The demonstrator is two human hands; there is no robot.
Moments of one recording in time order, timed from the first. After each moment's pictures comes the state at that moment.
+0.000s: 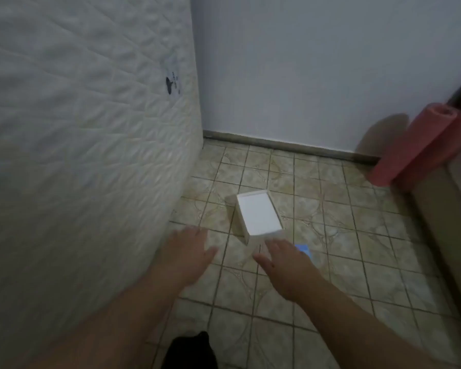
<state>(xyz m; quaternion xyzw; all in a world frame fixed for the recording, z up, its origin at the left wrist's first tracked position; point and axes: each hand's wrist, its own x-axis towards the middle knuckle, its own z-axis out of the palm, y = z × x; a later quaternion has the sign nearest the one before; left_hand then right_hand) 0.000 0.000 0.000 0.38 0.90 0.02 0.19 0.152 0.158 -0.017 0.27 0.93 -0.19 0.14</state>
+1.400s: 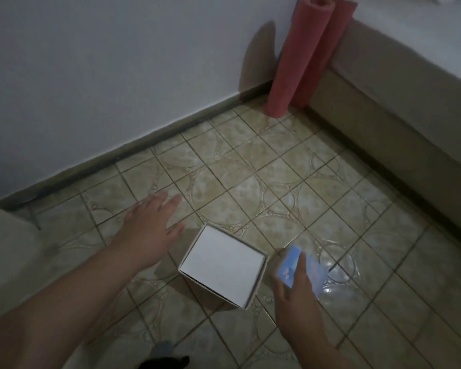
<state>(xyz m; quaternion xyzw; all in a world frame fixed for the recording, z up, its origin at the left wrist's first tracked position) -0.437 0.513 -0.212 0.70 0.68 -0.02 0.20 -0.157 0.412 -0.260 0.79 0.45 -0.38 -0.17</state>
